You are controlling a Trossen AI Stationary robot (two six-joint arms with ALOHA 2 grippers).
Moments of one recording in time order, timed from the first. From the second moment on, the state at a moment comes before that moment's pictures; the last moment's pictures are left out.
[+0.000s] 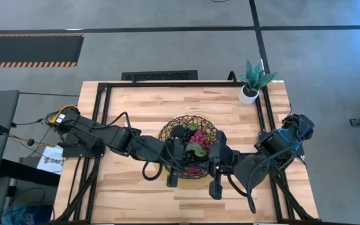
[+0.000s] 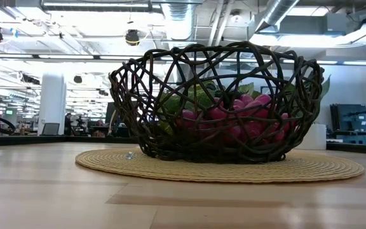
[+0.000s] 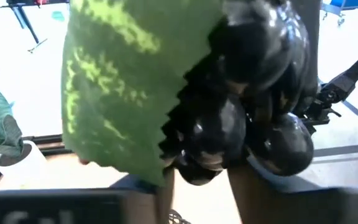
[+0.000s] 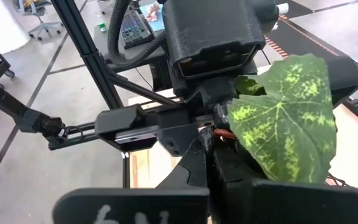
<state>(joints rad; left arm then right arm) -0.40 1.69 1.79 -0.39 -0.30 -0.05 0.62 1.82 2.33 -1.00 0.68 0.52</state>
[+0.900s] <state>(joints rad) -0.40 1.69 1.79 -0.41 -0.30 -0.02 0.62 1.82 2.33 -0.86 0.67 0.38</state>
